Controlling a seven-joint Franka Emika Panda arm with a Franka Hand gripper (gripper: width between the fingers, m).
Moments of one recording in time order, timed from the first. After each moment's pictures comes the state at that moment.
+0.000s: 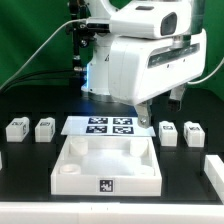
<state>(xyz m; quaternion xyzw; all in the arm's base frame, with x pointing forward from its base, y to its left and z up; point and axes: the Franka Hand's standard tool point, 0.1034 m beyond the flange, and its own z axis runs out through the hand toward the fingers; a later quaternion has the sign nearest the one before) 0.566 0.056 0.113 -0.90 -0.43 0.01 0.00</state>
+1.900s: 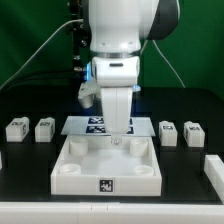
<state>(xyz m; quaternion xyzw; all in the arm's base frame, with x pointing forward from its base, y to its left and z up) 0.424 -0.005 0.016 -0.71 -0.70 0.00 0.02</state>
